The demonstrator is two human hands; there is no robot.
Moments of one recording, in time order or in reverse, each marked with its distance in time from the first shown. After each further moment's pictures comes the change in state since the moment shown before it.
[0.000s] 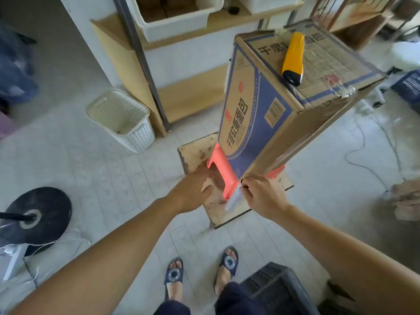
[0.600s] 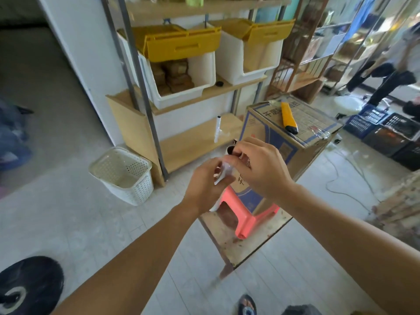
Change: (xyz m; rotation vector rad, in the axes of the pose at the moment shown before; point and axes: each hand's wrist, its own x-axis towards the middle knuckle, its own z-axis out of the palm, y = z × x) left_hand -0.045 0.023 -0.127 -0.291 0.432 0.350; right_hand 0.069 -0.186 -0.156 0.157 0.476 -0.078
